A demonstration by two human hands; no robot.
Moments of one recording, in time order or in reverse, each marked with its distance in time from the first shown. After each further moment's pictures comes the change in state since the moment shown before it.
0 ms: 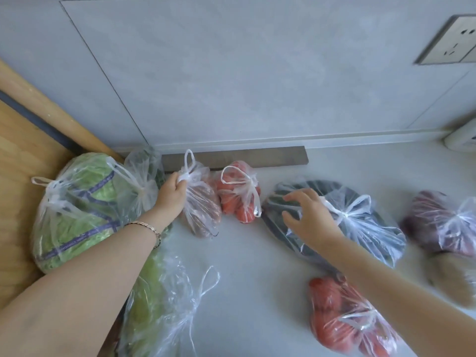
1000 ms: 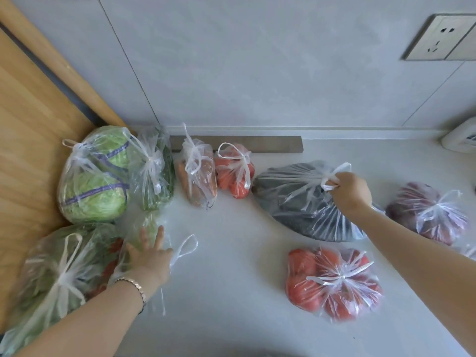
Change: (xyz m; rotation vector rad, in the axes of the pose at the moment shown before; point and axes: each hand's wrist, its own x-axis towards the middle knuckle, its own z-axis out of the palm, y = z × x) left_hand -0.172 -0.085 0.018 1.297 -0.488 -0.203; right_hand -0.006 0.081 -0.068 -0.219 0.180 0.176
